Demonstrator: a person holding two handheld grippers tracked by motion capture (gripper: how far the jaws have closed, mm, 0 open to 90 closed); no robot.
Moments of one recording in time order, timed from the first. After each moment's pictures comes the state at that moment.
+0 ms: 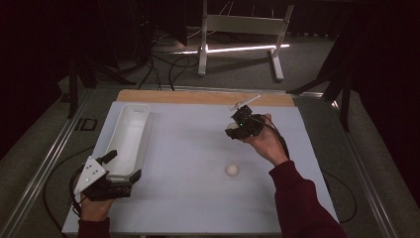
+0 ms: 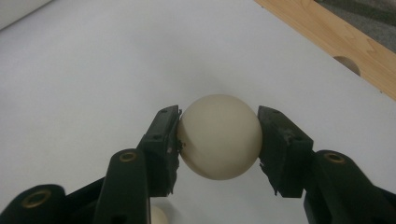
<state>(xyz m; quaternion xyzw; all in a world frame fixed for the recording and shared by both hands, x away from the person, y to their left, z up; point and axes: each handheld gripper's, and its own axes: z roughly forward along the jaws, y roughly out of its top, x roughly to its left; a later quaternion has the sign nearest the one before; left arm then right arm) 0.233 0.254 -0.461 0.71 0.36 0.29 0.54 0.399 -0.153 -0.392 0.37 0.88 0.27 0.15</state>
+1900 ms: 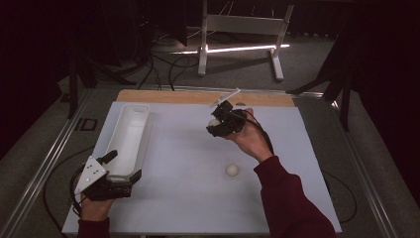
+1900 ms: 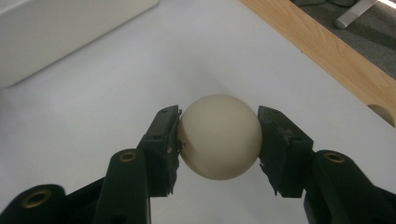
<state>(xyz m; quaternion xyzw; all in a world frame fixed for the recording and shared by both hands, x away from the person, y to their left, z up) 0.233 0.254 -0.461 0.71 0.36 0.29 0.53 0.395 -0.101 -0.371 0.33 0.89 0.29 0.14</state>
